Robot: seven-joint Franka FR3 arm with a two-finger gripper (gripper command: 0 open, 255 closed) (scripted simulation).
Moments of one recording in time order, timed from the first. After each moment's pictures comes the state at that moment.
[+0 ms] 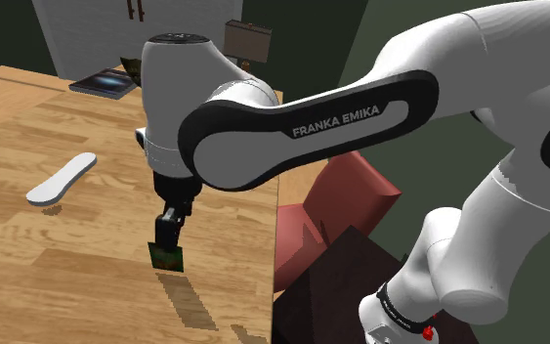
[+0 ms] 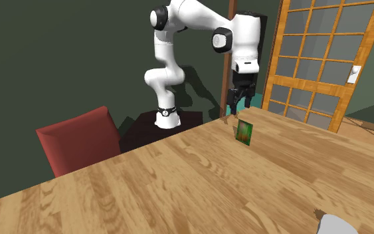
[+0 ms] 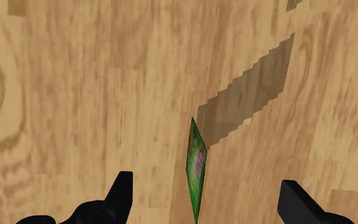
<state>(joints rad) 0.41 0.05 0.32 -1.98 0.05 2.04 -0.06</state>
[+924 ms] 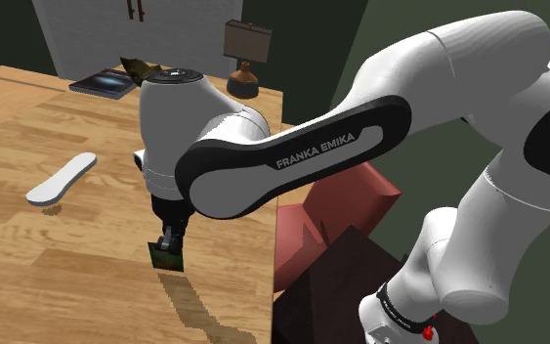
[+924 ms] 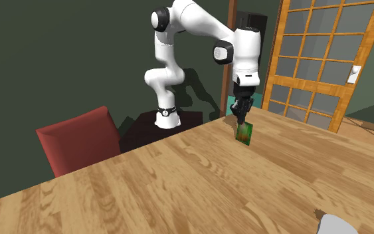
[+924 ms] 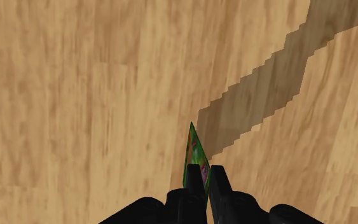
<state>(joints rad) 0.42 0.10 0.32 -2.02 0.03 2.15 -0.06</state>
